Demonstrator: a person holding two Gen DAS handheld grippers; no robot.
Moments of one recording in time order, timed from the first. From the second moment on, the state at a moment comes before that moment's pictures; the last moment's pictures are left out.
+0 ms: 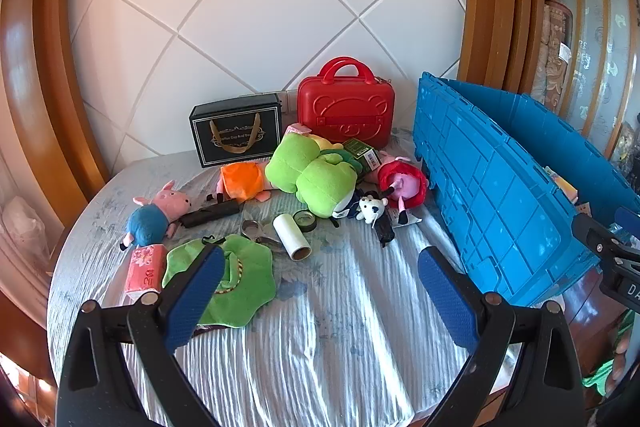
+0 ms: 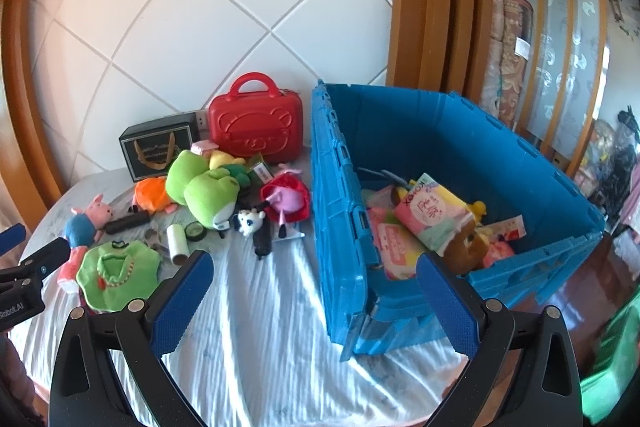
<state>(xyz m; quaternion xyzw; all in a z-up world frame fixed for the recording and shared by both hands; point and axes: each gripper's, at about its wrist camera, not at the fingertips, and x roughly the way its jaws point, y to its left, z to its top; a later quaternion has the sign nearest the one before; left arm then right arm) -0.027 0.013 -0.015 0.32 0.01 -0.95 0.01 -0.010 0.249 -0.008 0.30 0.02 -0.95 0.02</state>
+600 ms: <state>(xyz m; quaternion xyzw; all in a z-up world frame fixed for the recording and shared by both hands) -0.090 0.011 -0.046 0.35 0.05 -0.93 0.06 -0.092 0.215 -0.014 0.29 0.08 -0.94 0.14</state>
